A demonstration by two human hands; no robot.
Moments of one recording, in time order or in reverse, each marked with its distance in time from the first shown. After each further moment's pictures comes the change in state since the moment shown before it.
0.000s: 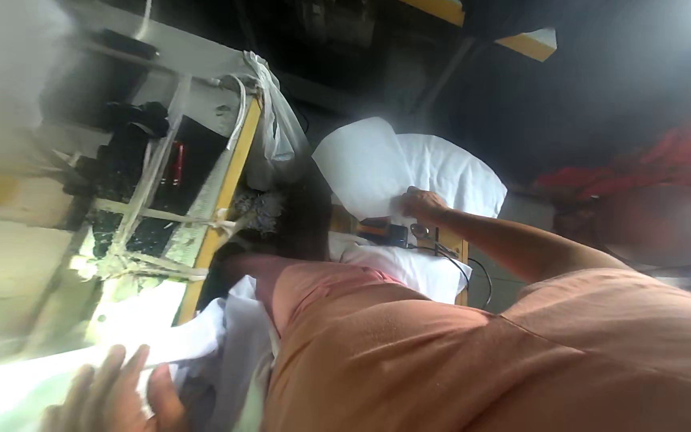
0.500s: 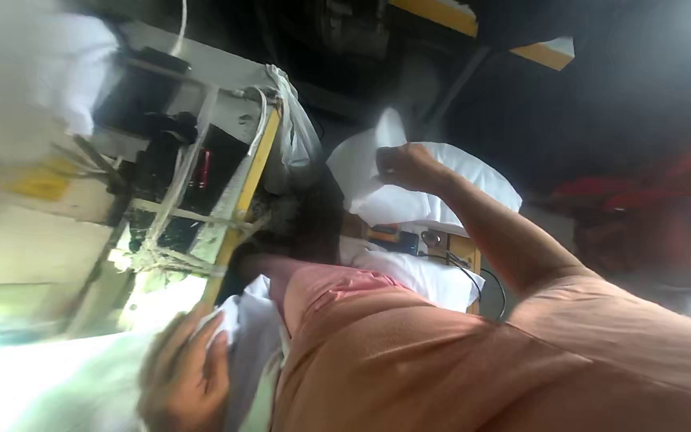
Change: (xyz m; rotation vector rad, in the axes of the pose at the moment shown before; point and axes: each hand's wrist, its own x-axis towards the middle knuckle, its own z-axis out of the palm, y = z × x) left_hand 0.017 0.027 0.002 -0.239 -0.141 0.107; right_hand -0.005 -0.123 -0.120 -0.021 0.137 -0.222
